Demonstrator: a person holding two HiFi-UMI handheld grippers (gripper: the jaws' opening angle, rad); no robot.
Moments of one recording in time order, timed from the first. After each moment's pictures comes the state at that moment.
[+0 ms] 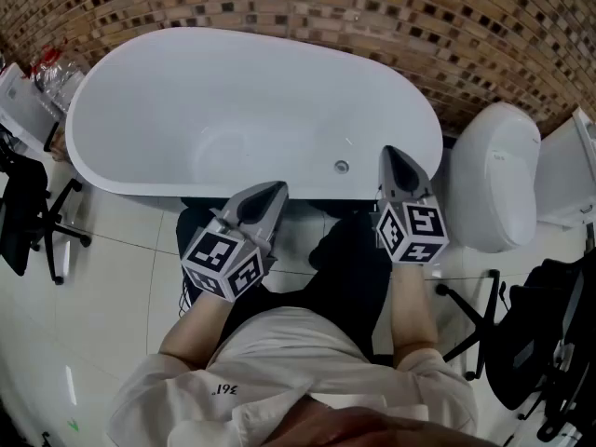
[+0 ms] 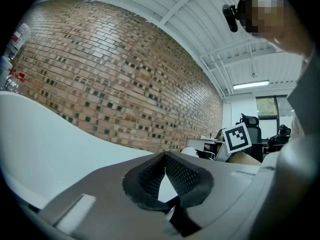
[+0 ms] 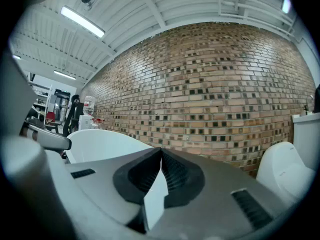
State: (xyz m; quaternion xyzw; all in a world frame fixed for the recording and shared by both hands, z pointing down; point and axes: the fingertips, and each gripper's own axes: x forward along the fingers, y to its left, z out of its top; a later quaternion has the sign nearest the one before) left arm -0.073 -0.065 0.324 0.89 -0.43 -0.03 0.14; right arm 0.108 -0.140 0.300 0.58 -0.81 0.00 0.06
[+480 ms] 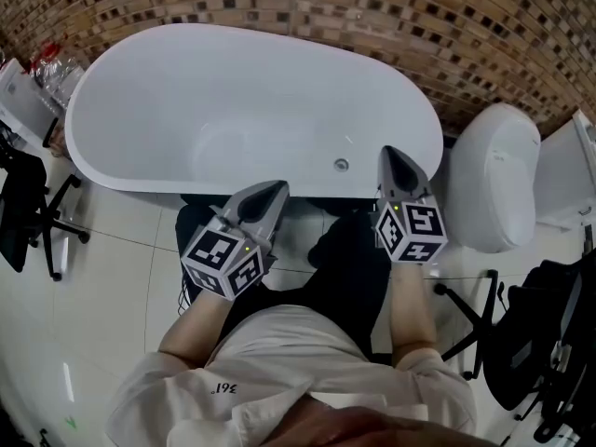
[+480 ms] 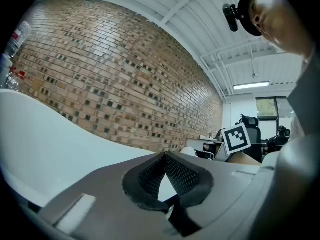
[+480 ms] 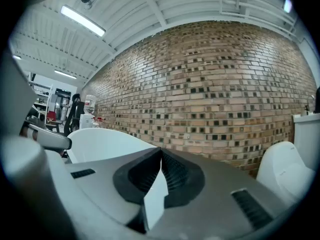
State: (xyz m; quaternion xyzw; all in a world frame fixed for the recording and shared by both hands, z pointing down) left arm -0.075 -0.065 0.326 0.89 -0.43 -0.03 0.14; right arm 0.103 -0.142 0.305 0.57 -0.82 0.01 0.07
